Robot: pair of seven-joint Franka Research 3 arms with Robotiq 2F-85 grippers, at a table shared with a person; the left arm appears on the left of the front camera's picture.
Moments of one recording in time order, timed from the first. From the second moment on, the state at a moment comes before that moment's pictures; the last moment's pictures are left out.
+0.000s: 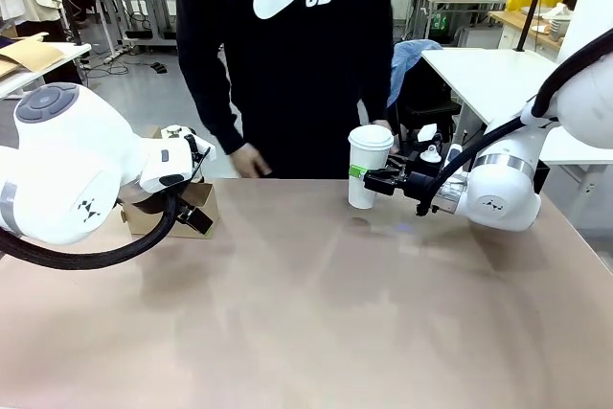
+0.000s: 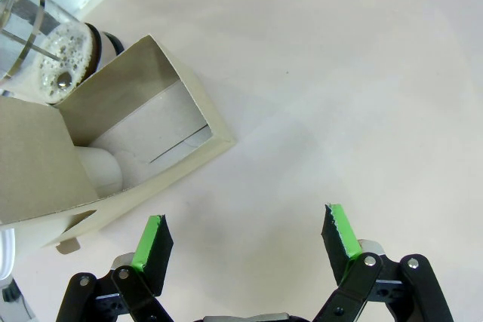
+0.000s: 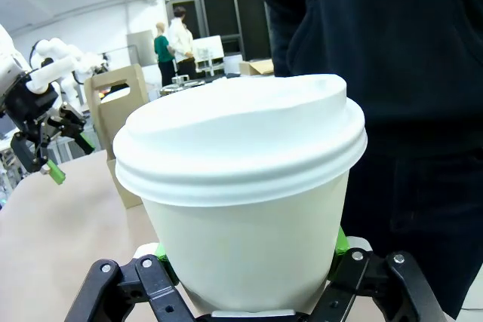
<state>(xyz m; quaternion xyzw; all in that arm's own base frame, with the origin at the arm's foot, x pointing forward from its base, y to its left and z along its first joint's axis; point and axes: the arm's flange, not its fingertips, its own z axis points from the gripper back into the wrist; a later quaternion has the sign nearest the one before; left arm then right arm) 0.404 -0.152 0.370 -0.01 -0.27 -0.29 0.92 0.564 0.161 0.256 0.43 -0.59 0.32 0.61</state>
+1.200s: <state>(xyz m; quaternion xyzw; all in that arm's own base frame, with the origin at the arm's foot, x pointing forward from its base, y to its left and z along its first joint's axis) 0.404 -0.152 0.370 -0.01 -0.27 -0.29 0.92 0.564 0.161 0.256 0.43 -0.59 0.32 0.61</state>
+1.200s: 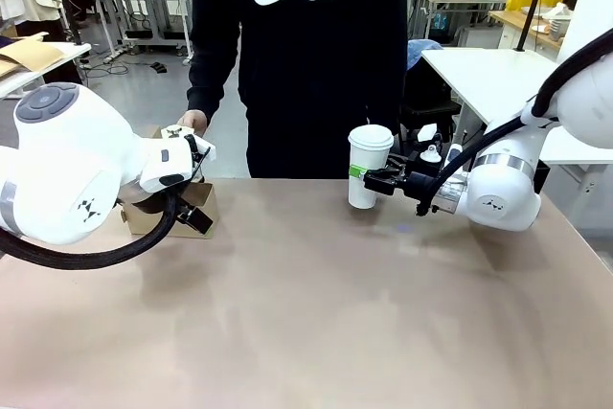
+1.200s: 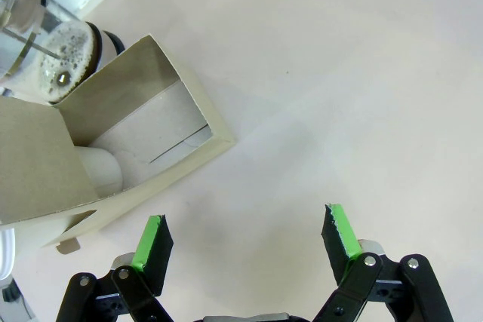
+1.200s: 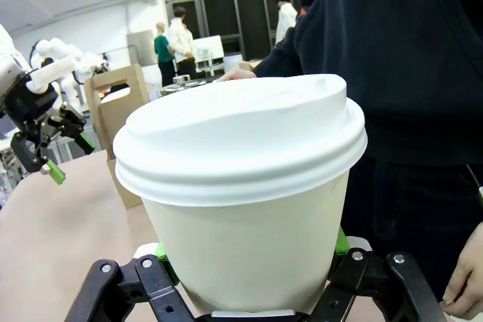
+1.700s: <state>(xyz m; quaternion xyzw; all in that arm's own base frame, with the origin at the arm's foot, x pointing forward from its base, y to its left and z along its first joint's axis) 0.404 -0.152 0.370 -0.01 -0.27 -0.29 0.92 0.564 0.161 0.256 0.43 -0.59 0.32 0.61</state>
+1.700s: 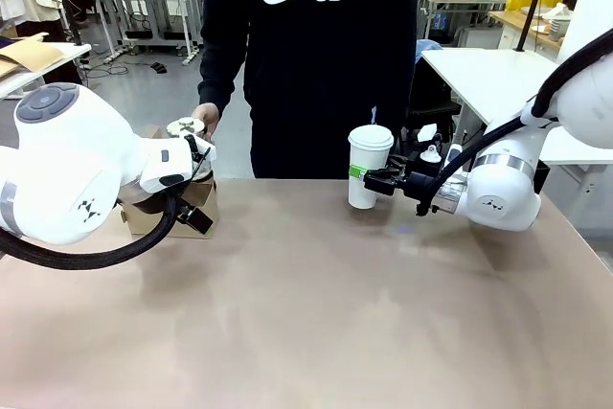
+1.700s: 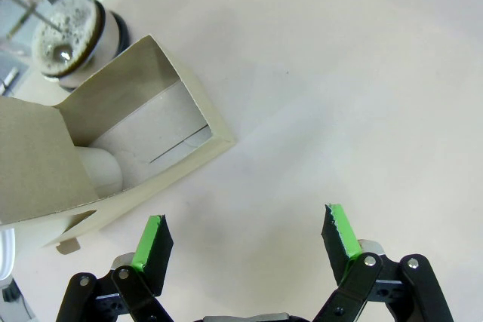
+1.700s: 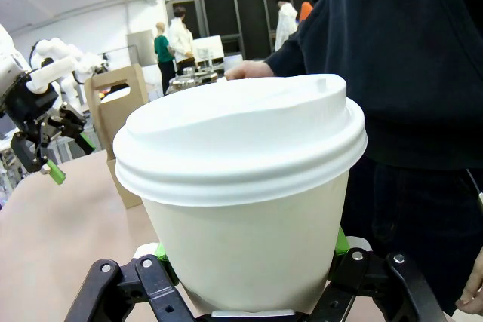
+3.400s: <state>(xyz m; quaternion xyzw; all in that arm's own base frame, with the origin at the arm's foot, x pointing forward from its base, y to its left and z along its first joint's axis) 0.404 -0.152 0.370 -0.01 -0.27 -0.29 0.92 0.574 0.102 0.423 0.41 -0.59 0.34 0.60</state>
